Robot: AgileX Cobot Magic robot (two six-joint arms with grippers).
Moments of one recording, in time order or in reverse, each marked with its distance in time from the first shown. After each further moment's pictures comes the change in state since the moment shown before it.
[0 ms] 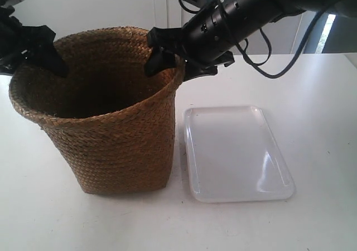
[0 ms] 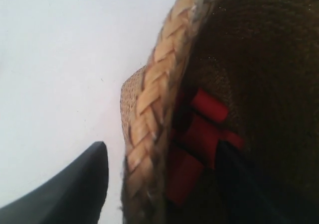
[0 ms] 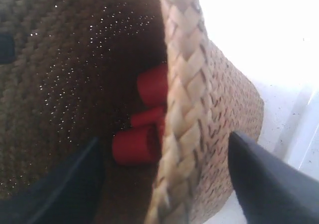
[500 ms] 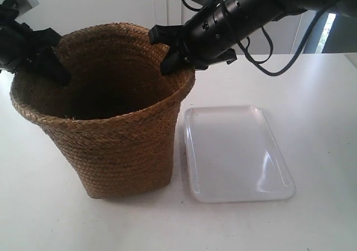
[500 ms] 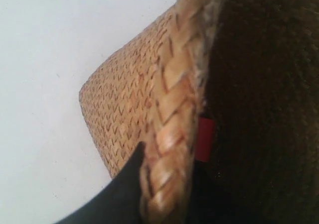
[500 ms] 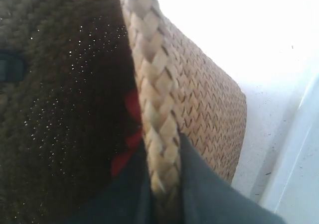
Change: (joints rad) left arm 0.001 0.038 0.000 -0.132 0.060 0.106; right arm 0.000 -0.001 0.000 -0.015 -0.028 0.009
